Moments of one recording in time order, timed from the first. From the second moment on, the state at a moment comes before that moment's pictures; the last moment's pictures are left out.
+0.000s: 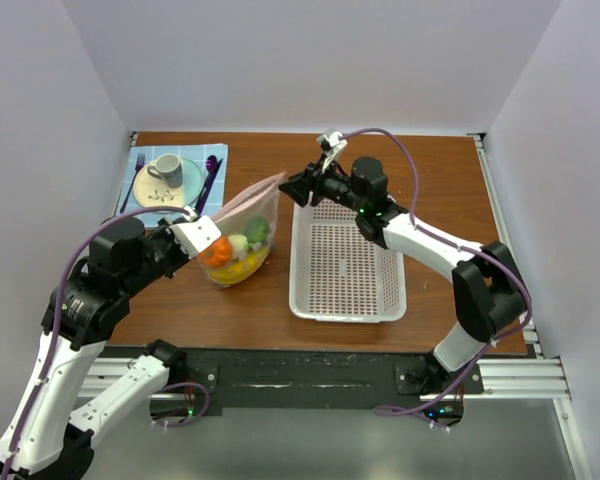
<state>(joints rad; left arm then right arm) -0.43 0.71 1.19 -0.95 0.03 0.63 0.57 1.65 1.13 0.50 -0.43 0.30</state>
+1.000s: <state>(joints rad) -0.43 0.81 1.24 -1.01 0.32 0.51 0.79 1.49 1.30 -0.07 -0.28 0.17</state>
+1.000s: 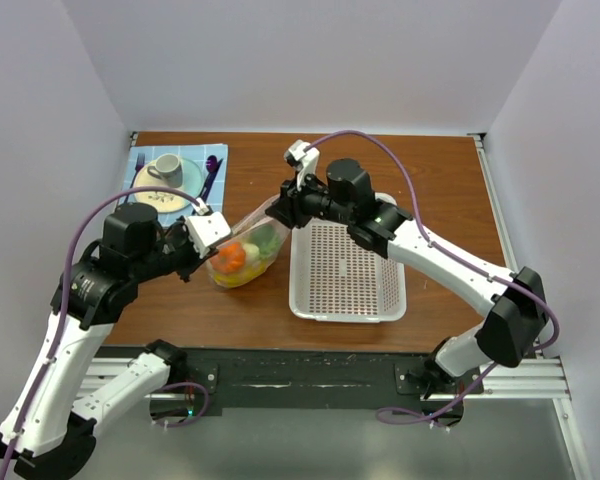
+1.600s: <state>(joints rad) -0.43 0.90 1.40 -1.02 0.48 0.48 0.98 1.58 1.38 -0.25 -0.16 0.10</state>
